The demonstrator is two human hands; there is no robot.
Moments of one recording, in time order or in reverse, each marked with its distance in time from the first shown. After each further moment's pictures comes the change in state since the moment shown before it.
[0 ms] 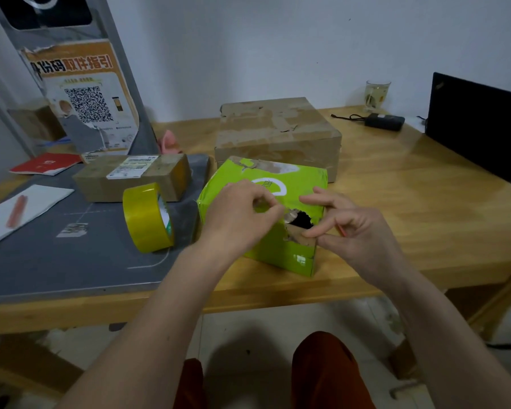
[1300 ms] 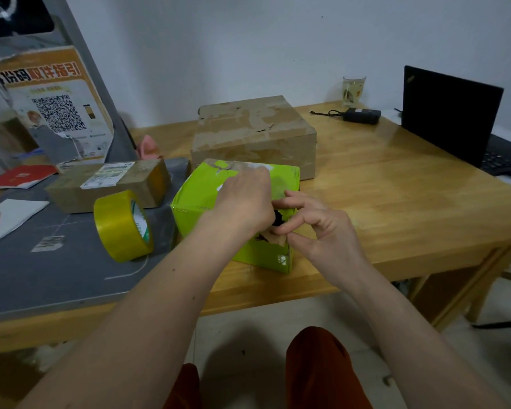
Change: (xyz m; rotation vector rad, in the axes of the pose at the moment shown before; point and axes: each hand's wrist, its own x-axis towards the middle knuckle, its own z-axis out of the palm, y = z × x) left_hand 0.033 0.046 0.018 0.476 -0.233 -0.022; right_hand -0.005 0.005 0.013 -0.067 0.115 -0.009
